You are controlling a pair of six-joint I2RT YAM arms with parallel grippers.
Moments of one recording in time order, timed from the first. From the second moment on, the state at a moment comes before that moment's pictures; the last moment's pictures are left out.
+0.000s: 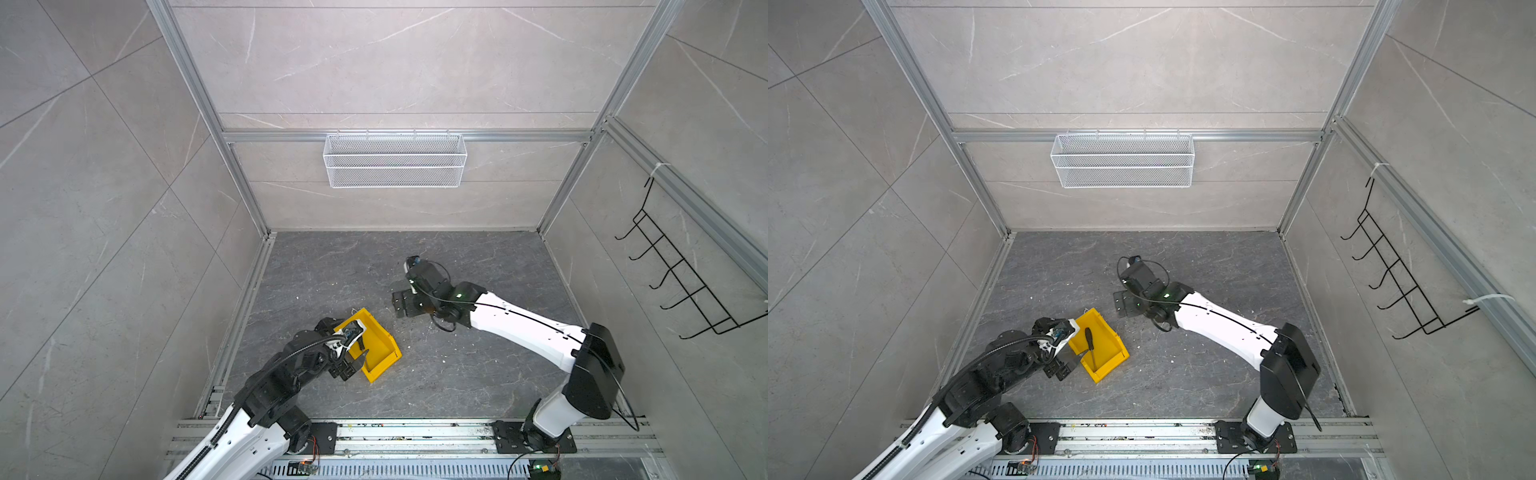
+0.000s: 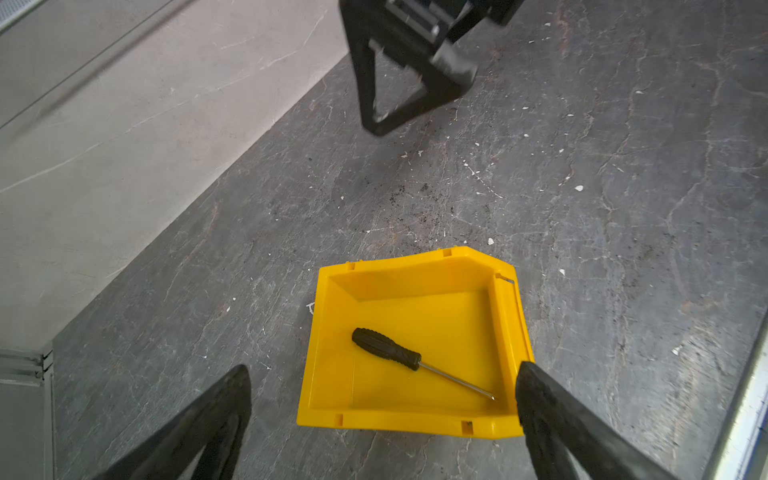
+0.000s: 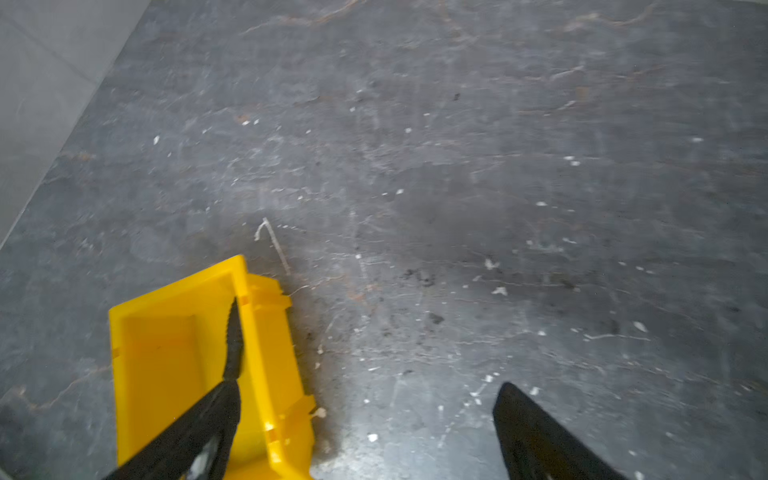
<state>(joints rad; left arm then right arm) -0.70 0.55 0.56 -0.52 -0.03 0.36 0.81 1.59 1.30 -0.54 0.20 0.44</state>
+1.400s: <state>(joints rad) 0.08 1.43 0.34 0.60 -0.04 -0.04 0.12 1.39 0.40 0.49 0.18 0.05</state>
